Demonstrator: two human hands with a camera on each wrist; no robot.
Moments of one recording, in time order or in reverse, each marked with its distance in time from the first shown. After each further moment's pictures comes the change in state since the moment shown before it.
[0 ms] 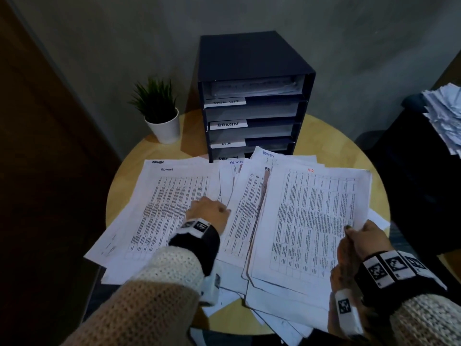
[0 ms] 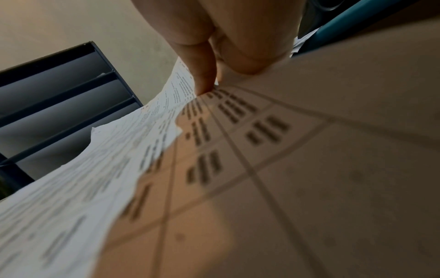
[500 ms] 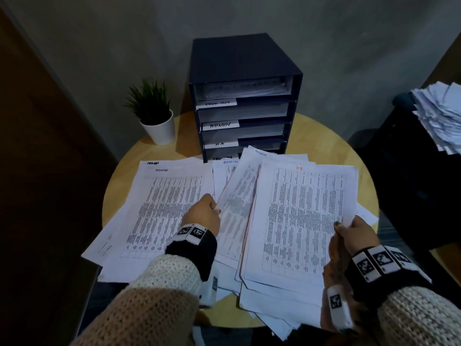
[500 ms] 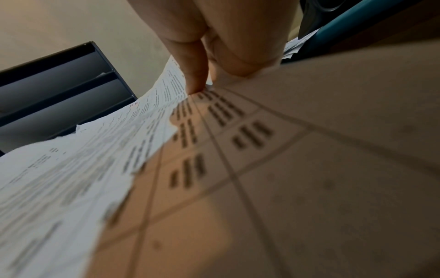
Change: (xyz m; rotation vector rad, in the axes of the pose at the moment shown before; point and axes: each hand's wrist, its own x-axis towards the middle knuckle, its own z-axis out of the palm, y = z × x) left_hand -0.021 0.002 0.007 -0.310 0.160 0.027; right_hand -0.009 0.002 -0.004 -0.005 -0.041 -0.060
